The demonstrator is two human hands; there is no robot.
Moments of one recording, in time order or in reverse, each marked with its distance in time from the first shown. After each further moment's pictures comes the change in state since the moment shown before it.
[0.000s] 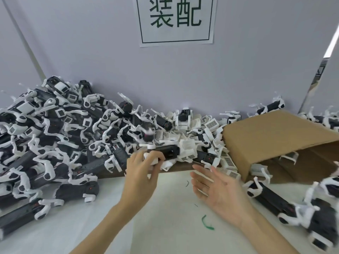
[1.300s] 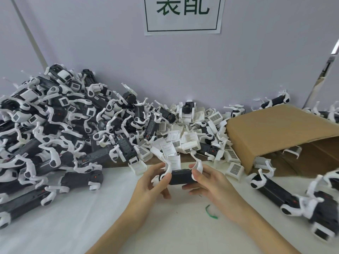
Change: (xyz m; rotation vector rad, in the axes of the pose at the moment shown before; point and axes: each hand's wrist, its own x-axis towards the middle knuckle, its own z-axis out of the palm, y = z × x) left_hand -0.056 0.007 -0.003 -0.824 -0.298 -0.667; right_hand -0.005 0.026 0.026 -0.618 0.071 -0.184
